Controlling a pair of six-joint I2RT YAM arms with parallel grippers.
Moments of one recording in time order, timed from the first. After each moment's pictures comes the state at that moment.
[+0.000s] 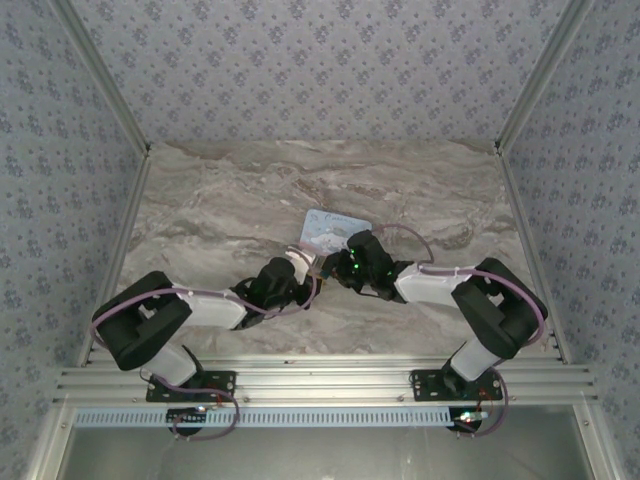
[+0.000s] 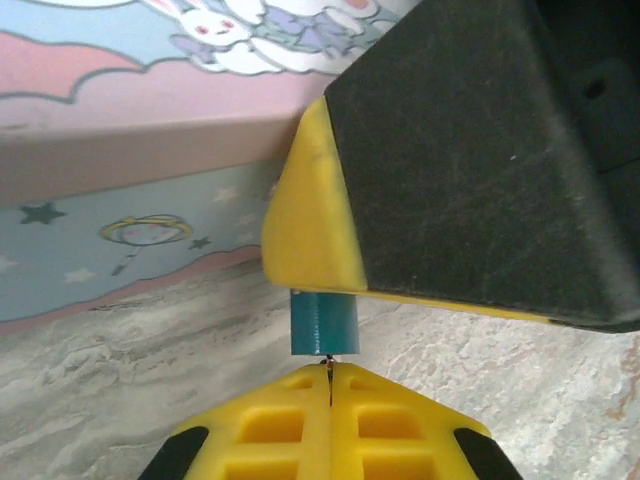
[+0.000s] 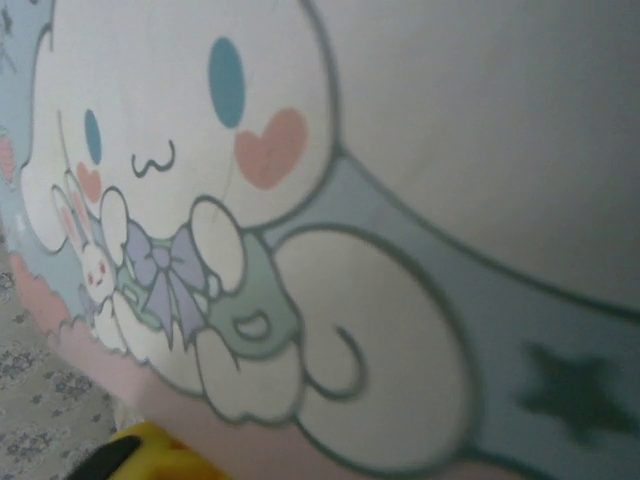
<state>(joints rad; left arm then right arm) -0.89 1.53 0.46 0.51 0.04 -0.35 0.74 1.58 0.68 0.21 -0.19 1.21</state>
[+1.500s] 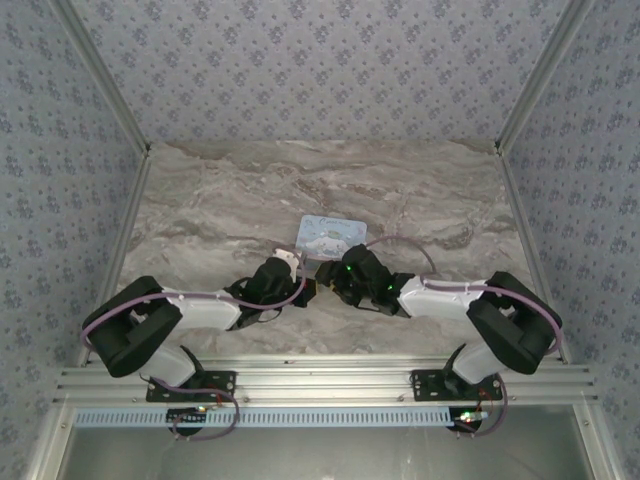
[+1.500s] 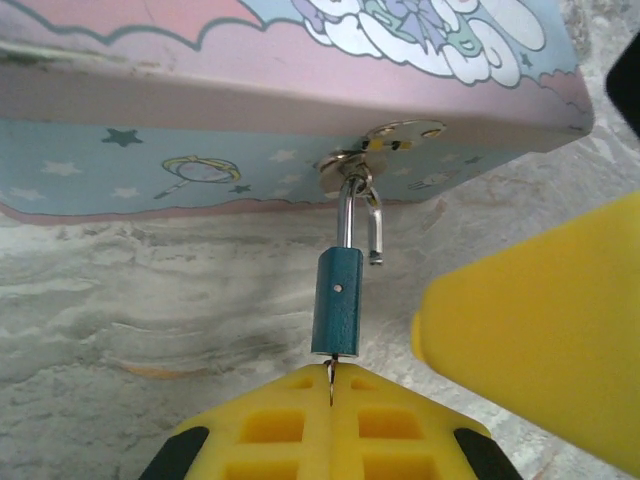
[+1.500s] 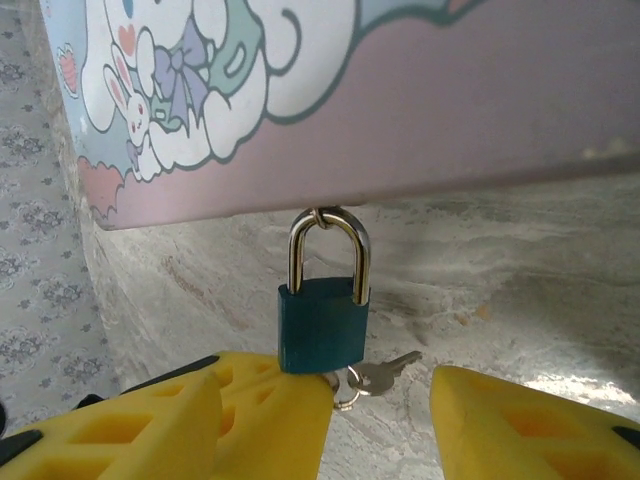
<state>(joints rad) -0.86 1.47 0.45 0.42 0.09 -0.70 0.85 1.49 0.61 0.17 -0.09 1.34</state>
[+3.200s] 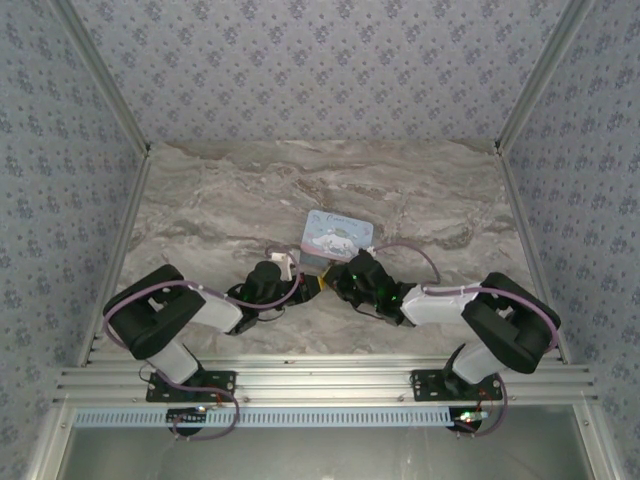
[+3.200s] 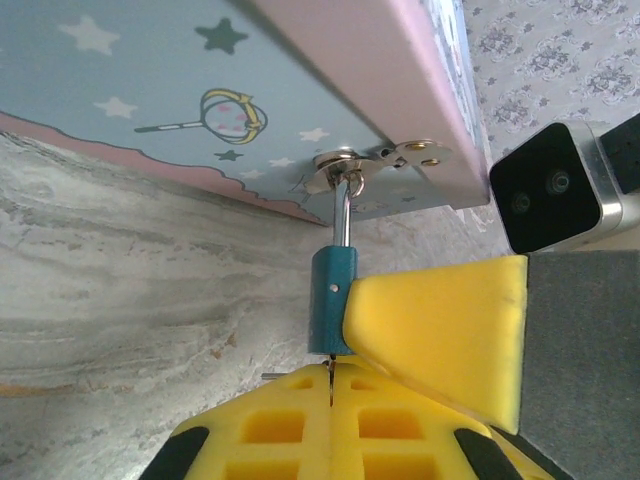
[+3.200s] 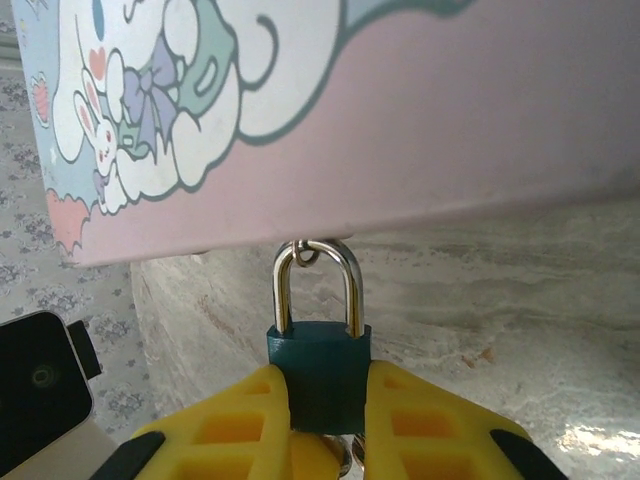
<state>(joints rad) -0.82 1.61 0.35 0.84 0.26 -1.02 0.87 1.49 0.50 0.40 0.00 1.40</state>
